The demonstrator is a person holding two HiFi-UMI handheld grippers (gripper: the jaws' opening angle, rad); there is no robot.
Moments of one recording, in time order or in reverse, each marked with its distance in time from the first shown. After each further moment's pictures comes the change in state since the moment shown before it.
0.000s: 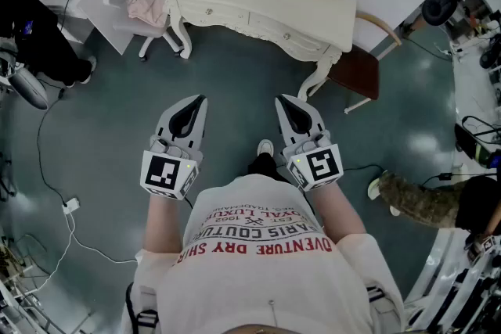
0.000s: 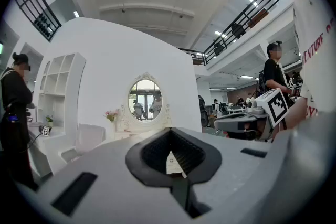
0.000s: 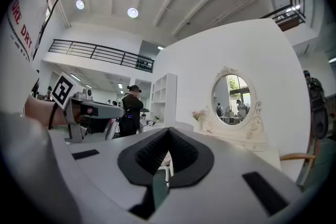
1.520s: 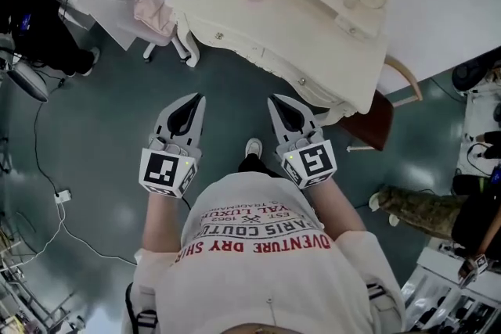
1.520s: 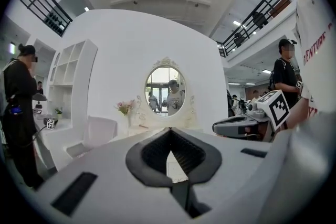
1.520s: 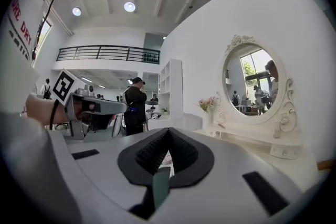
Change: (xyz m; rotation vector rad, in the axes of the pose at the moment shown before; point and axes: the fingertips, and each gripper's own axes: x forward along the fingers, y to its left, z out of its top) left arm 0.195 0.147 -0.031 -0.069 0.067 0.167; right arm 0.227 -0.132 -0.046 0.041 0.090 0.191
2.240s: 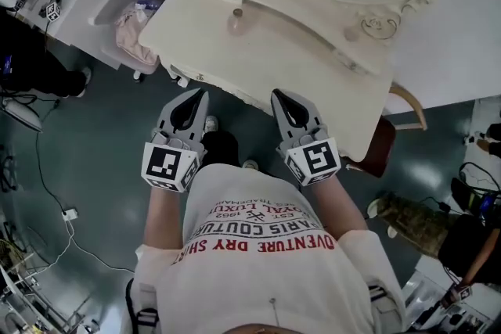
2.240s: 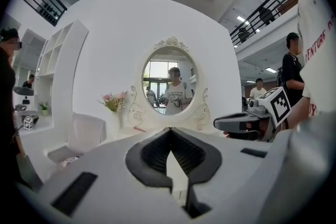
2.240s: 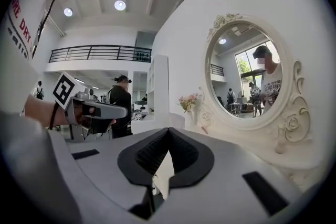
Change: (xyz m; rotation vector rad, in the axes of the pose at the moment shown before) left arm 0.241 0.065 0.004 -0.018 0.061 -0.036; right arm 0.130 -0.203 0.002 0.030 0.016 -0.043
